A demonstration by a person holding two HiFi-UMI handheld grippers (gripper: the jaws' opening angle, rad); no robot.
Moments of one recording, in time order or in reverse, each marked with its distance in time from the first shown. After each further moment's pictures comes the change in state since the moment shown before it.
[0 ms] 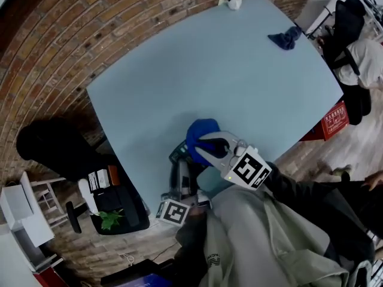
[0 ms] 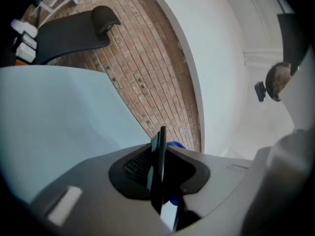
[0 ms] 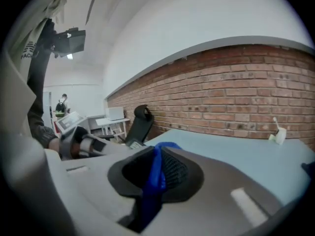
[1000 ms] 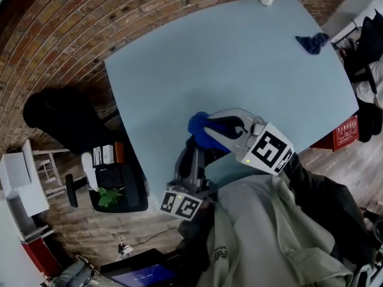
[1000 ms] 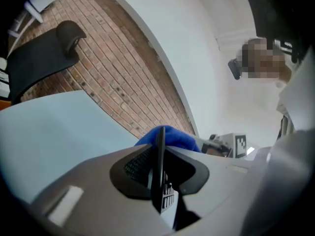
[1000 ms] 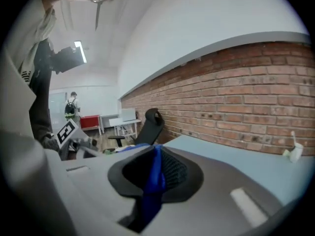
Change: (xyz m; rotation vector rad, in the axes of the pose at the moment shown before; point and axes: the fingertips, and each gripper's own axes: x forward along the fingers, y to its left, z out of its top) left arm -0.004 -0.038 0.022 0.247 -0.032 -0.086; right arm 0.016 -0.003 0.060 -0.047 -0.041 0.157
